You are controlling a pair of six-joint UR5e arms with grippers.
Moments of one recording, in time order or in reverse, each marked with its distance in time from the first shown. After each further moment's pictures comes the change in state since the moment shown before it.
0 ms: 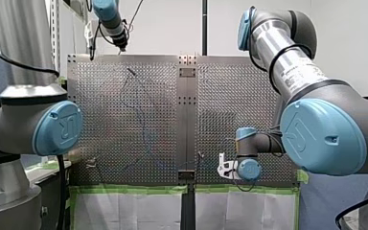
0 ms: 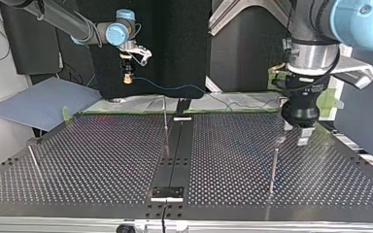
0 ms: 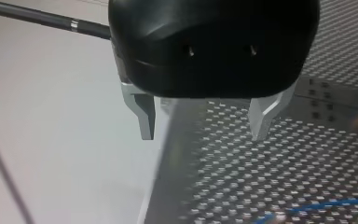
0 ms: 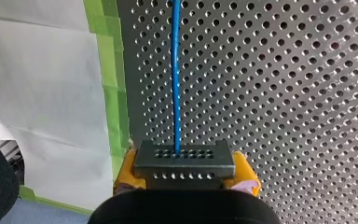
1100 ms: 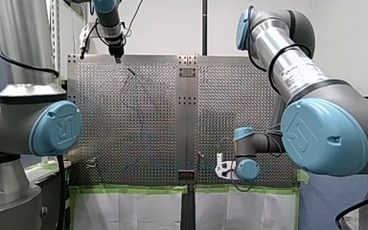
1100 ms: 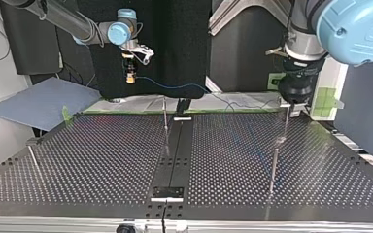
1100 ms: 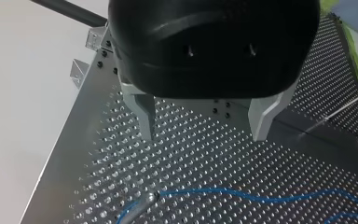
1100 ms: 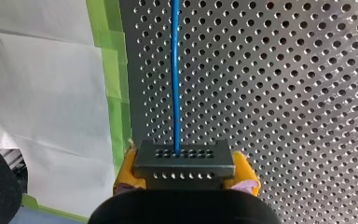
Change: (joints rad) left arm -0.026 -0.017 0.007 -0.279 -0.057 -0.017; right arm 0.016 0.000 0.000 0.004 -0.009 0.005
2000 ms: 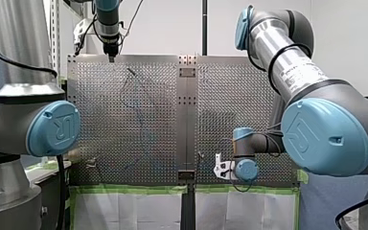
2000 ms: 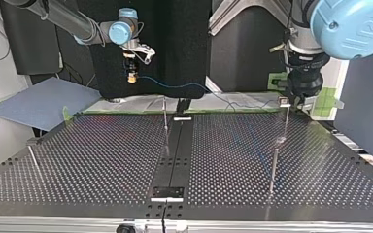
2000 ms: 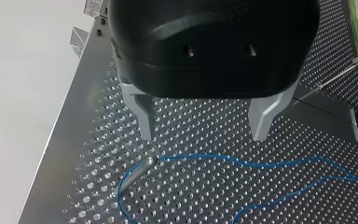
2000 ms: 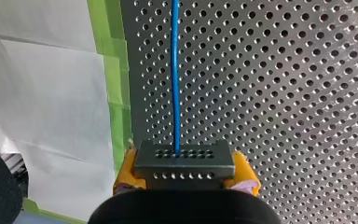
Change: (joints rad) left arm -0.031 0.003 -0.001 -0.036 -0.144 -0.028; right arm 0.012 0.000 0.000 0.000 0.000 0.000
